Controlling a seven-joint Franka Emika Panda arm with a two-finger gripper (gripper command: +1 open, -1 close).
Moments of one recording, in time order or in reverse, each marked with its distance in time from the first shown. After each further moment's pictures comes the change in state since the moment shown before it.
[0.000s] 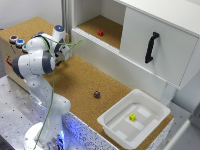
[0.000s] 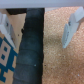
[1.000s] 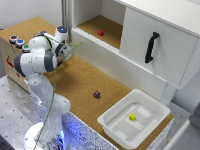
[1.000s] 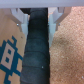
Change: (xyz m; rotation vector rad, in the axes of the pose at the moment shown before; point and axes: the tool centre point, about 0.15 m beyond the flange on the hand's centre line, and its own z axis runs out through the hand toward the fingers) arm 0.006 -0.002 0.000 0.023 0.017 0.016
